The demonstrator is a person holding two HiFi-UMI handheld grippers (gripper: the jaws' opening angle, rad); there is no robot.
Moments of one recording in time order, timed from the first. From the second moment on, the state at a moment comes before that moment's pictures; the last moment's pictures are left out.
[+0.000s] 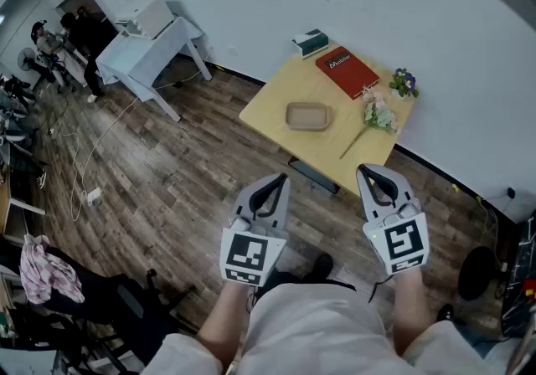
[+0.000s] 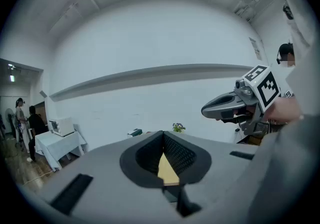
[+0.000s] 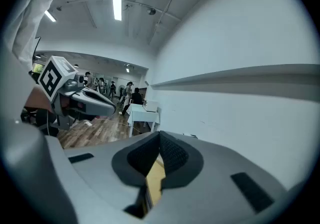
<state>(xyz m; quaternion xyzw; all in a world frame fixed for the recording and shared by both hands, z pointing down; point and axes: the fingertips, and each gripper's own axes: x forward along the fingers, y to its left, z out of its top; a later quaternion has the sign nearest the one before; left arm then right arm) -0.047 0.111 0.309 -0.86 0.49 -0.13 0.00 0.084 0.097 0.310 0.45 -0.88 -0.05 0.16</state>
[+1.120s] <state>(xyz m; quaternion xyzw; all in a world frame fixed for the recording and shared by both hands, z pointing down) -0.030 0.138 0.328 -0.87 0.48 -0.13 -0.02 0.090 0.131 0.342 0.43 -0.88 -0.03 0.20</state>
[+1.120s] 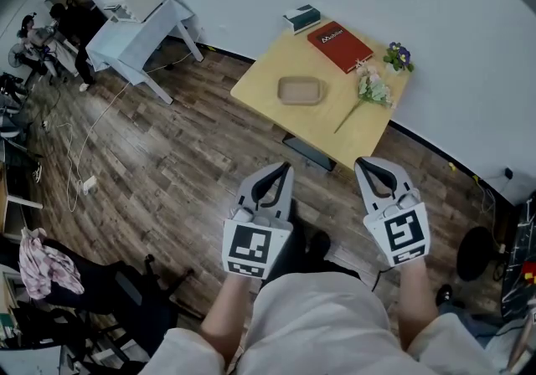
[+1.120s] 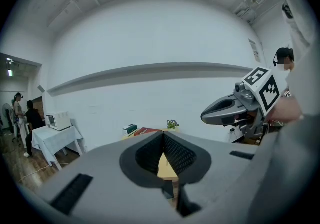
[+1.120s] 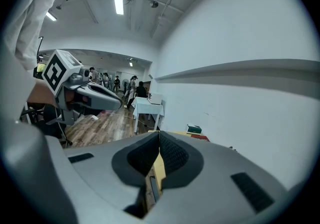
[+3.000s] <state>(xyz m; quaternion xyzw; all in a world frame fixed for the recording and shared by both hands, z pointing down) -0.062 -0.083 0.367 -0.87 0.47 -0.15 -0.03 0.031 -0.075 0.426 0.35 -0.88 -0.02 0.32</state>
